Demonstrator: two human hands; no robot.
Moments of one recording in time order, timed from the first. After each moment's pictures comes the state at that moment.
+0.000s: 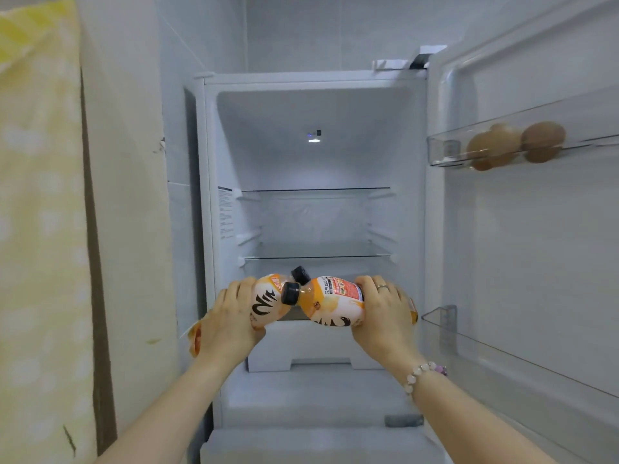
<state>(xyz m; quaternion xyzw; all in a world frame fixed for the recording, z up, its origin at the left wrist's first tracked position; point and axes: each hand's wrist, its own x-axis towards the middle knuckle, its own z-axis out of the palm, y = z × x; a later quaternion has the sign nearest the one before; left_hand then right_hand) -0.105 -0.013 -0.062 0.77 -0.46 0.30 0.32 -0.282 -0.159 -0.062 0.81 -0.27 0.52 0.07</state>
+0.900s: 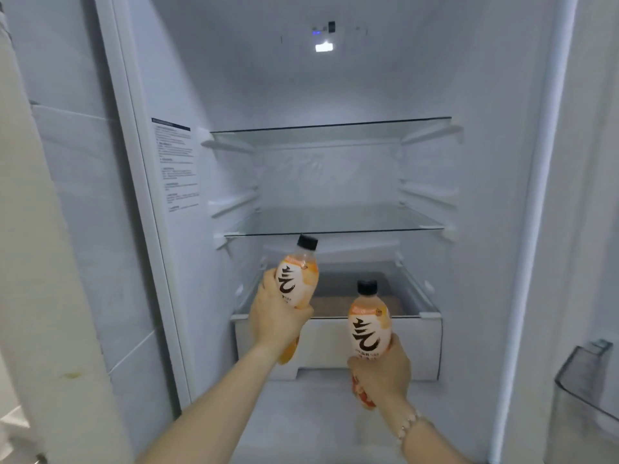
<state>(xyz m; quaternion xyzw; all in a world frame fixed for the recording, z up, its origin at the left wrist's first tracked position) -0.018 -0.213 -0.116 0.78 -0.34 0.11 0.51 -0.151 -0.292 -0.189 0.64 -0.46 0.43 -0.44</state>
